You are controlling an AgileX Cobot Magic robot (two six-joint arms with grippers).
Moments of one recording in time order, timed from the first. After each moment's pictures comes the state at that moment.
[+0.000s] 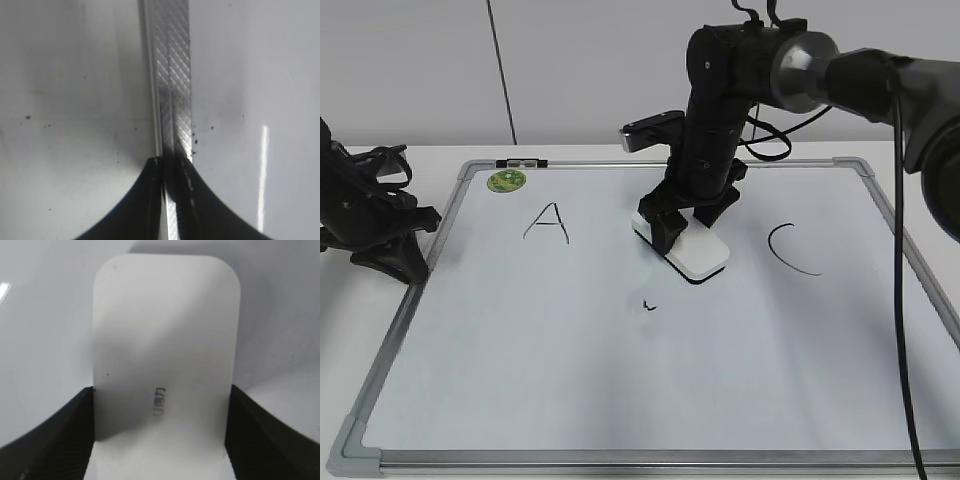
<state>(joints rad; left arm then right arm) -0.01 2.12 -1.39 -0.36 0.84 0.25 0.40 2.44 -2.14 0.10 1.22 -0.29</state>
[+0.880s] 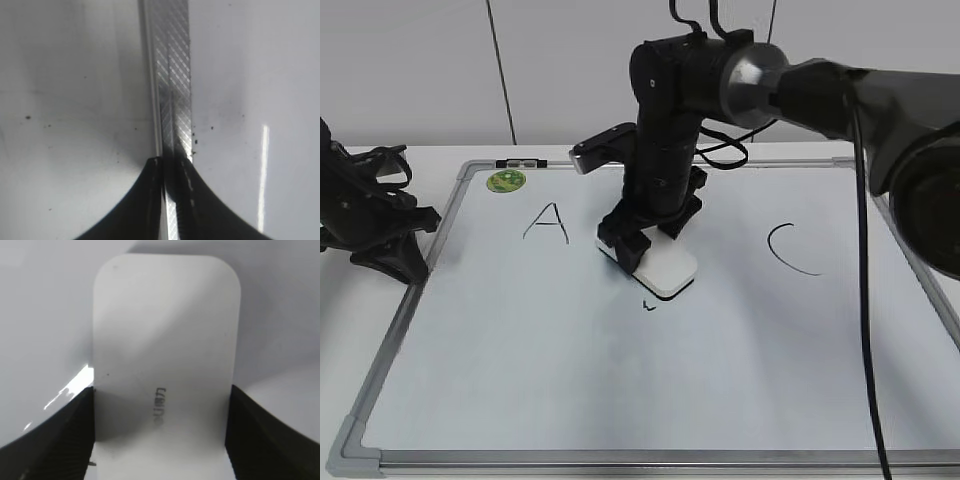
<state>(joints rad) -0.01 2.12 -1.39 -0.36 0.84 0.25 0.52 2.43 -2.14 0.06 1.22 -0.28</state>
